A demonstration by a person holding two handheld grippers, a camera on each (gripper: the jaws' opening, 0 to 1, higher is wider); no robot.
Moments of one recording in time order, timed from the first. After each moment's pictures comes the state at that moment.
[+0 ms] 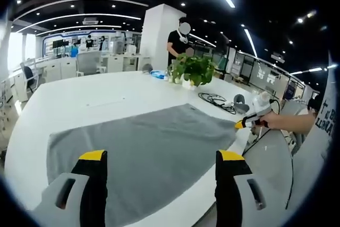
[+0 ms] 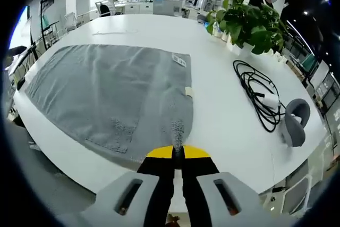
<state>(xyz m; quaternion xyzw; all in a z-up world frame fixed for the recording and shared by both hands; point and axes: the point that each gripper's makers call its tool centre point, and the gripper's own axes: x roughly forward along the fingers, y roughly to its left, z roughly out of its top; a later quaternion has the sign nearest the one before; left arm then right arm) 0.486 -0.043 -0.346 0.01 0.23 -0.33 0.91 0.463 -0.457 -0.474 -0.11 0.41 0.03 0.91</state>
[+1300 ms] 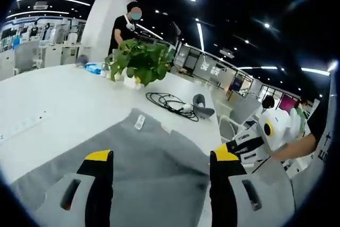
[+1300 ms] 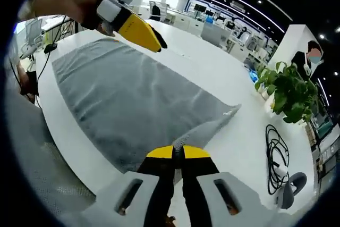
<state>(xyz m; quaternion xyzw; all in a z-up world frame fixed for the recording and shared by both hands) 0.597 -0.255 -0.373 -0.02 0.26 -0.56 0.79 0.496 -0.318 -0.426 -0.24 0.33 0.18 0.90</state>
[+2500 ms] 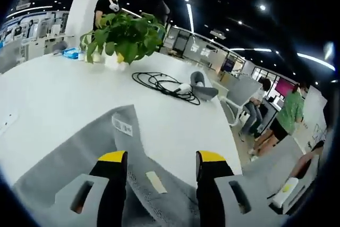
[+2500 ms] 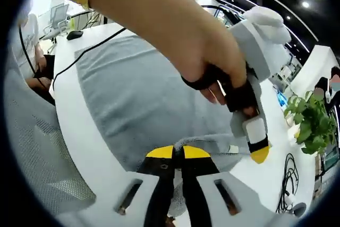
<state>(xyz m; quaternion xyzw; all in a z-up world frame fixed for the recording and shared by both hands) 0.604 -0.347 -0.446 0.04 0.30 -0.59 0.75 0.502 -0.219 -0.452 -0.29 0.32 0.29 0.86</state>
